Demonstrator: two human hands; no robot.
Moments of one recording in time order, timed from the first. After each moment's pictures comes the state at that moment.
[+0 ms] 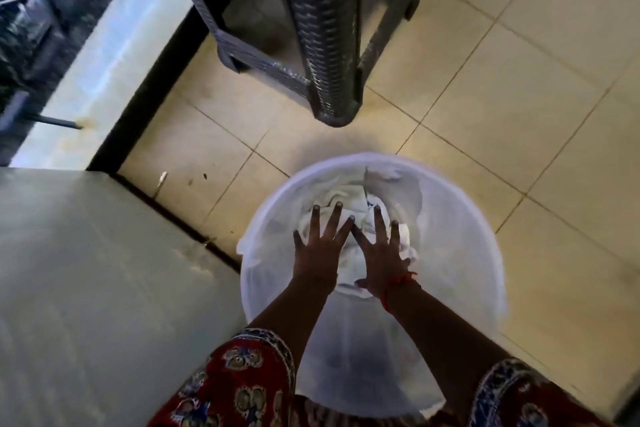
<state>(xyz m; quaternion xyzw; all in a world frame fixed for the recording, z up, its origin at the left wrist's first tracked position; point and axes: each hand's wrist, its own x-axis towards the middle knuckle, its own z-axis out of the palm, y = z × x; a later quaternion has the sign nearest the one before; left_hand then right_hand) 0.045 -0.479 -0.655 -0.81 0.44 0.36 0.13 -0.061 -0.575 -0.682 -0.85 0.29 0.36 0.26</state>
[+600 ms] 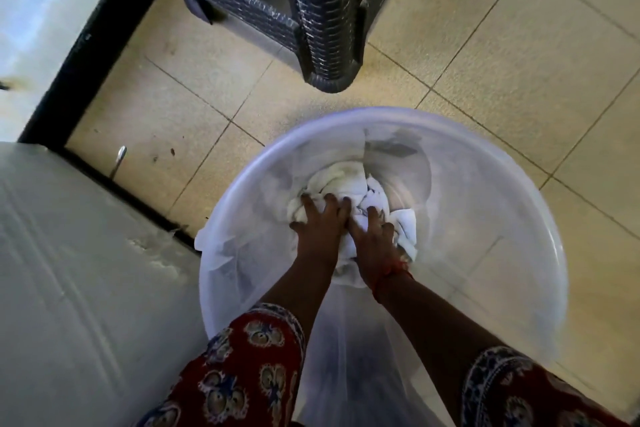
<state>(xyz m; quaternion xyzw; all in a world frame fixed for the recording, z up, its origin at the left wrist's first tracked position) 0.031 -0.492 -0.754 -0.85 0.39 0.31 0.17 -0.068 -0.551 -0.772 -0.90 0.31 0.26 0.19</state>
